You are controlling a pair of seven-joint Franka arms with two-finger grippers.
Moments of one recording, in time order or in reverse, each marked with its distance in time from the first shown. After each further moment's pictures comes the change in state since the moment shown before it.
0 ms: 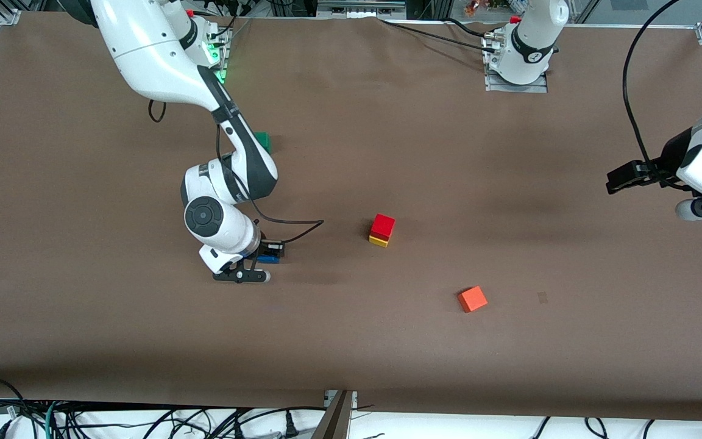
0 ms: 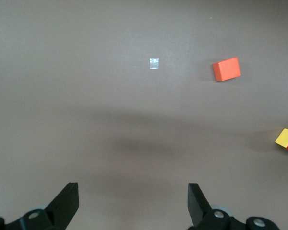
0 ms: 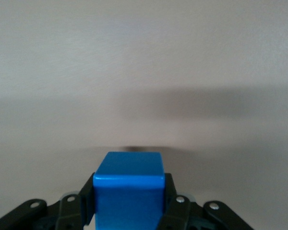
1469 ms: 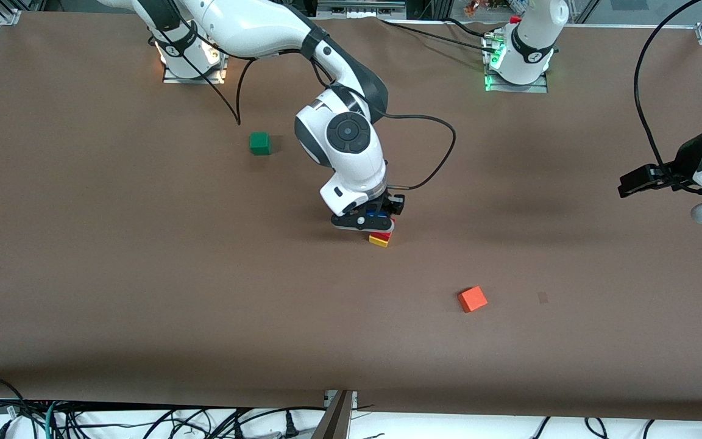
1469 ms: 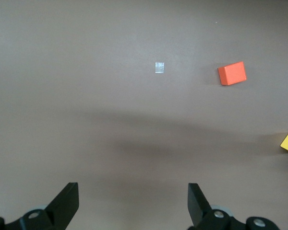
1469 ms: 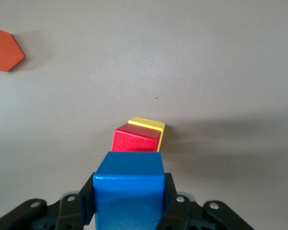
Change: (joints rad) left arm 0.018 0.003 0.003 -0.002 -0.001 0.018 0.021; right arm 0.347 0.155 -0.014 0.441 -0.019 -0.083 0.462
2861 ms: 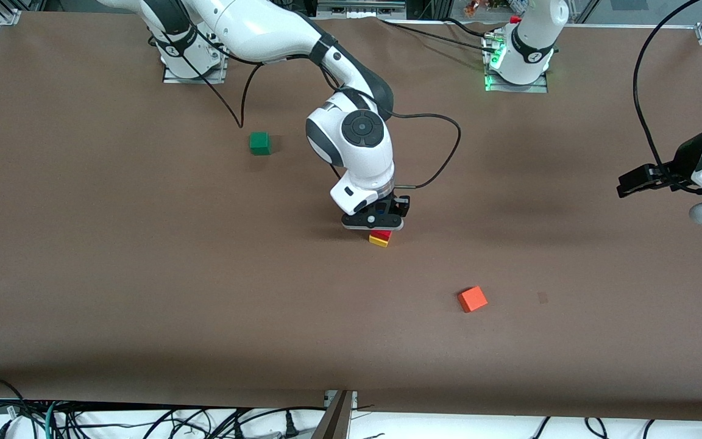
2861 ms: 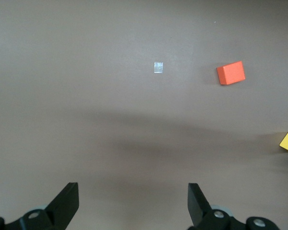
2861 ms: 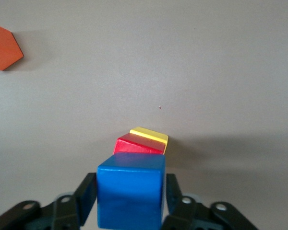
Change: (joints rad) left arm -0.001 0.000 -0.002 0.000 -0.001 0.000 0.001; right arm 0.024 0.035 -0.002 0.001 -0.081 0.061 0.000
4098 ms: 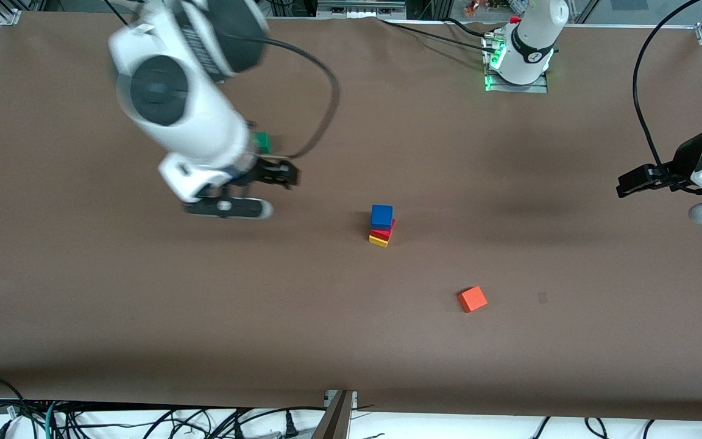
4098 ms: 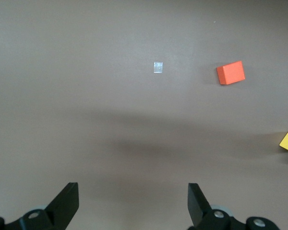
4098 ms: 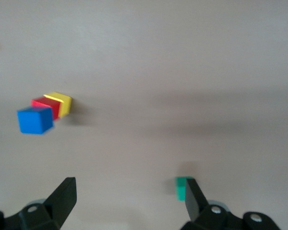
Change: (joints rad) left arm 0.000 0.002 0.000 0.000 -0.001 0.000 0.001; right arm -0.335 -0.451 -0.029 -0.052 0.111 -0.696 -0.396
